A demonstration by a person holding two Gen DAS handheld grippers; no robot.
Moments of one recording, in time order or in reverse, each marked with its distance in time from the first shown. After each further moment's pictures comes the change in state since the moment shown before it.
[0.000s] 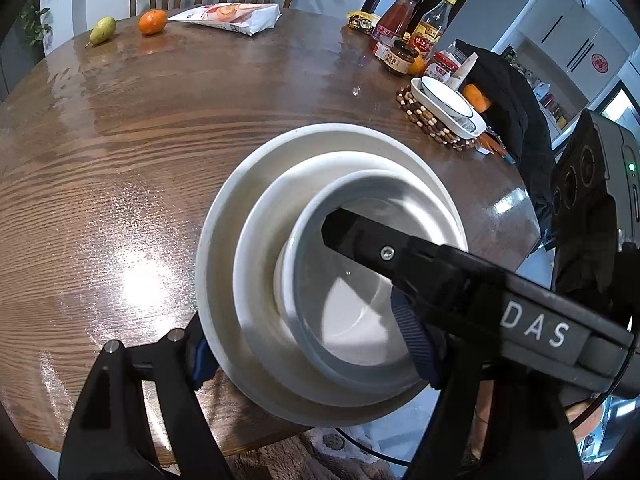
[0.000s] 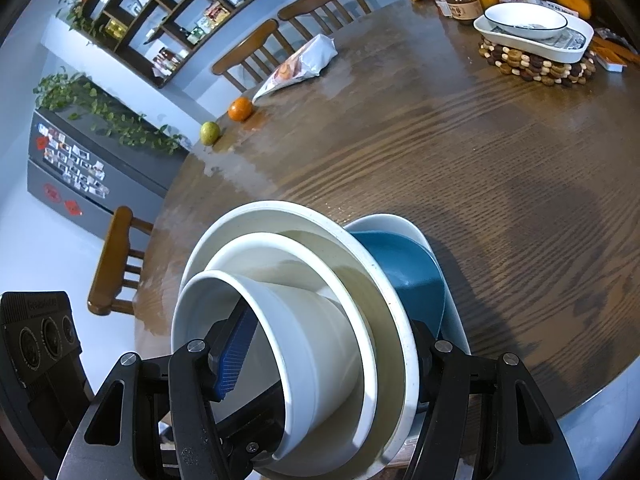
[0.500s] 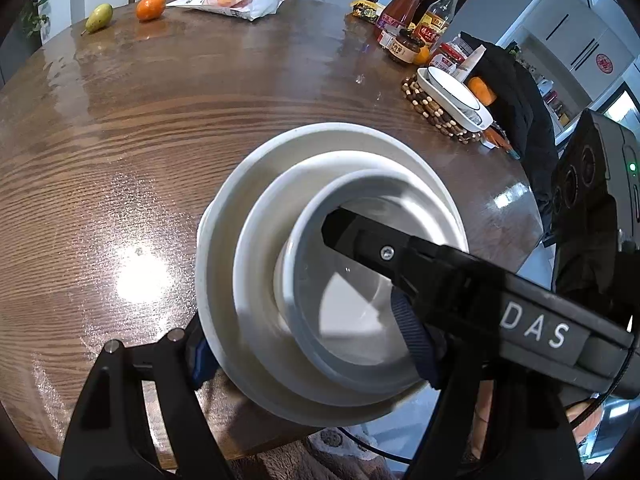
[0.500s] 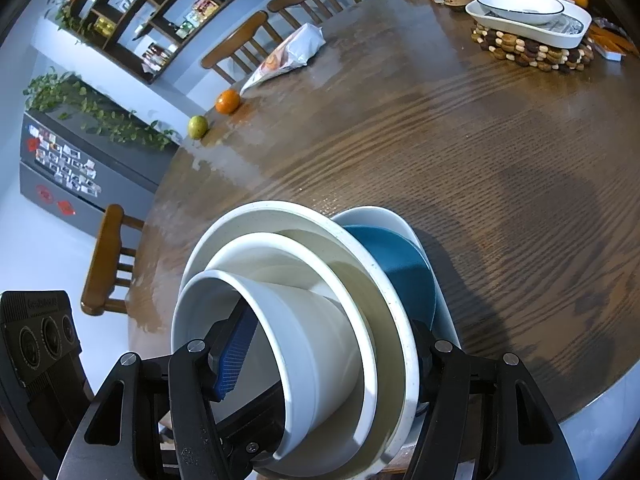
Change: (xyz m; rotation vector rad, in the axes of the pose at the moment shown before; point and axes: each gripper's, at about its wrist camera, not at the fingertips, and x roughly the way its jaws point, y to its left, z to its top) left arm 0.013 0.001 0.003 -0.015 0.041 -0.004; right arm 0.009 -0.008 0.003 0.020 0.034 -0.017
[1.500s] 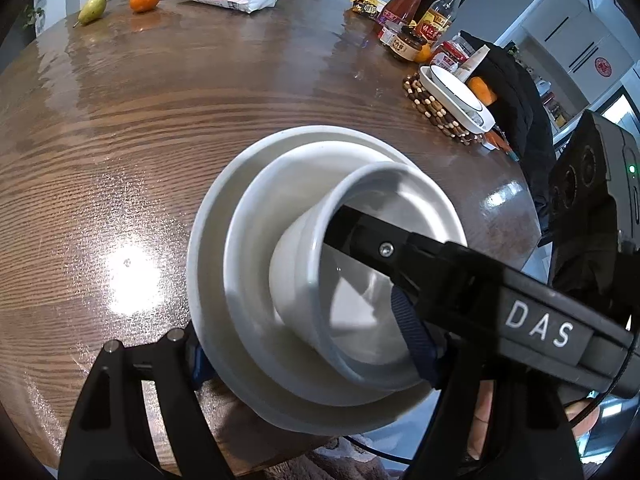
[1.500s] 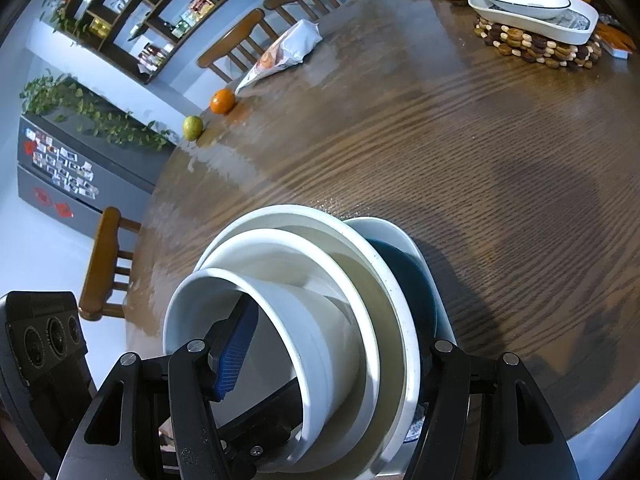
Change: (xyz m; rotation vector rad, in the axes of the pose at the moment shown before) left arm 0.011 0.007 0.007 -0.006 0.012 -0.032; right arm 0.015 -0.006 0.013 0.012 0.006 0.005
